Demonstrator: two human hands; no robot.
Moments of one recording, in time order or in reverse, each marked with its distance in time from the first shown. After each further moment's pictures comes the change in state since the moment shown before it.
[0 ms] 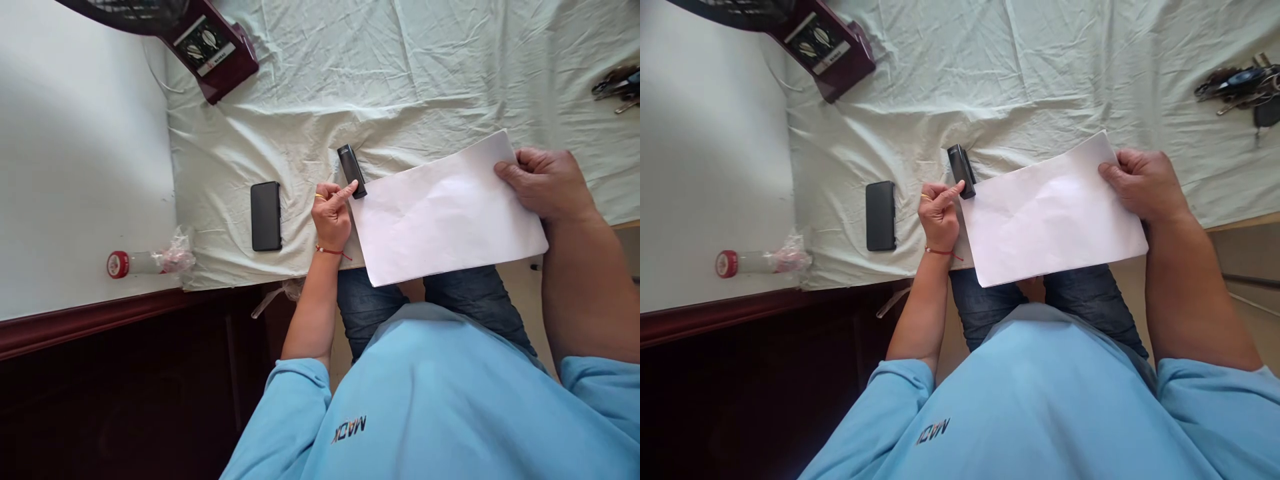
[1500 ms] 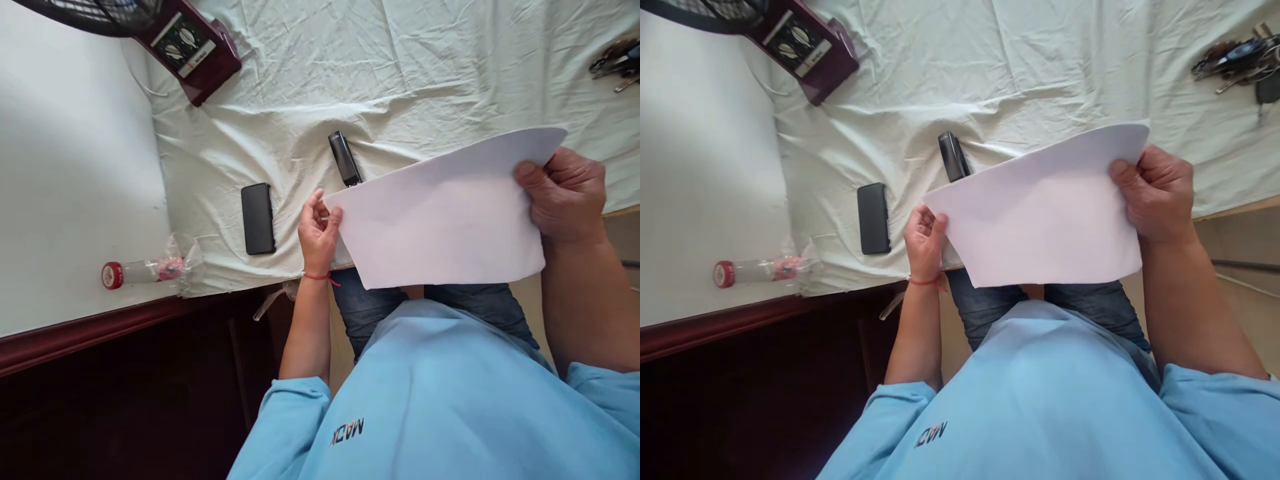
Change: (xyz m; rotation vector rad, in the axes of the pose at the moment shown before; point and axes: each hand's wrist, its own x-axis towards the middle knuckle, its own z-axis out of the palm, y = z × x) left_hand -0.024 0.044 -0.027 -0.297 0.003 -0.432; right_hand -0.049 -0.015 0.006 0.446 0.107 -0.174
